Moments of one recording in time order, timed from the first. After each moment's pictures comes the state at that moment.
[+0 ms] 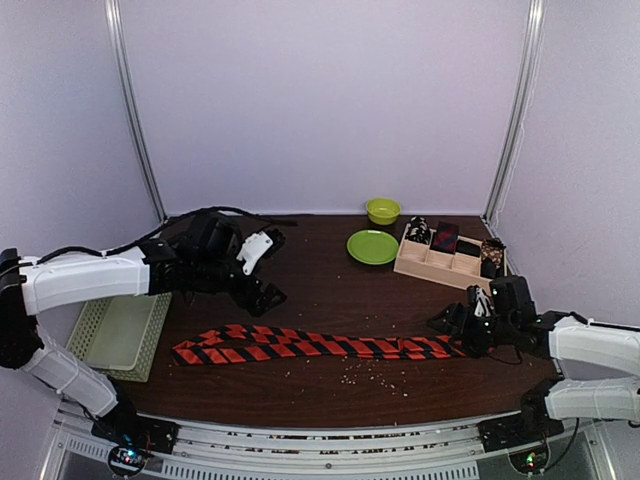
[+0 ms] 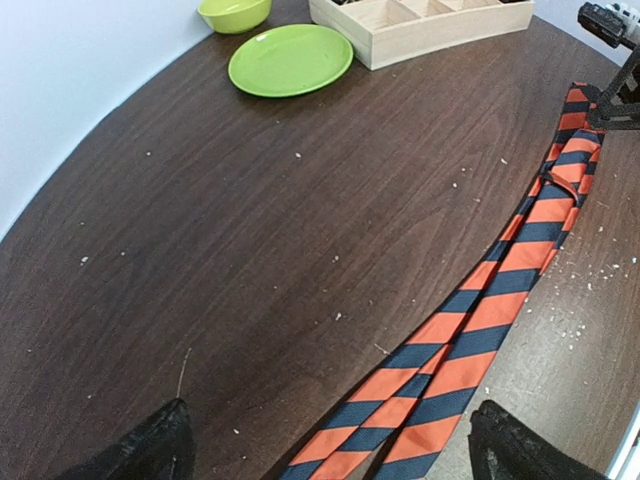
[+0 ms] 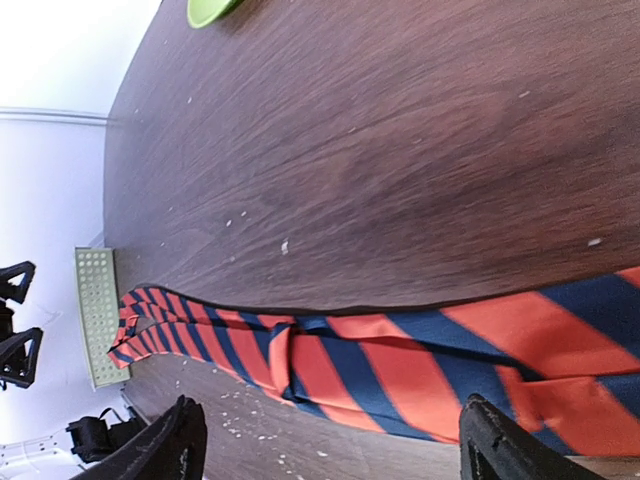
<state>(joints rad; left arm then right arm) -0.77 1.40 0.99 -0.30 0.06 0.12 0.39 0.98 0.31 -0.06 -0.35 0.90</state>
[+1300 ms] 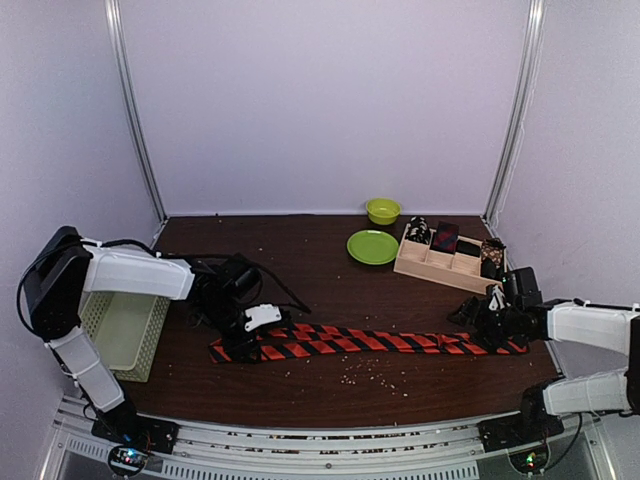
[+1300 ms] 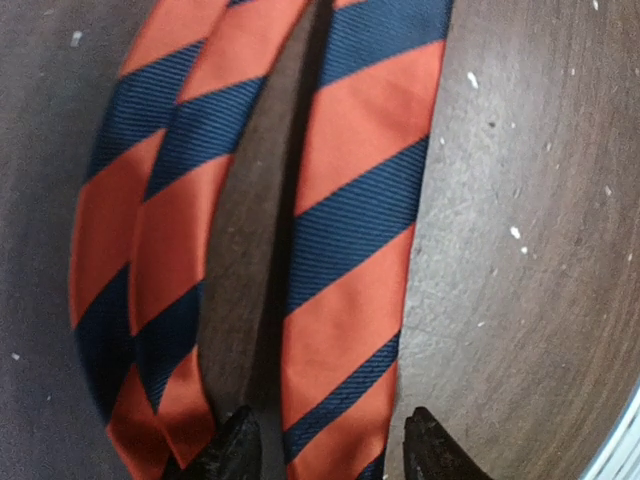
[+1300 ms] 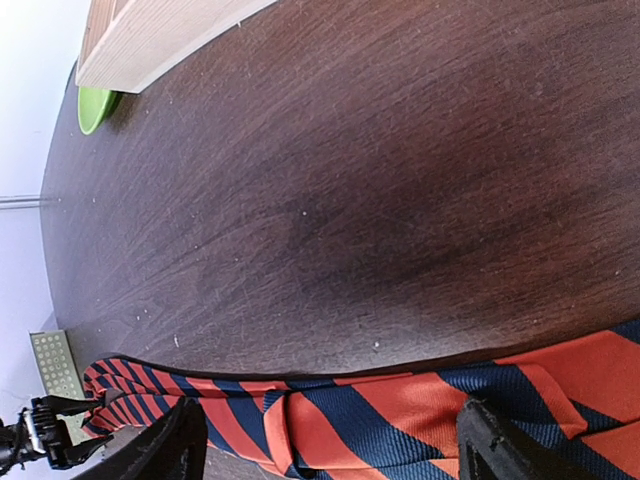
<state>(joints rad) -0.74 1.67 0.96 -0.61 0.22 0.46 0.15 1.12 0.37 -0.16 -0.31 0.79</state>
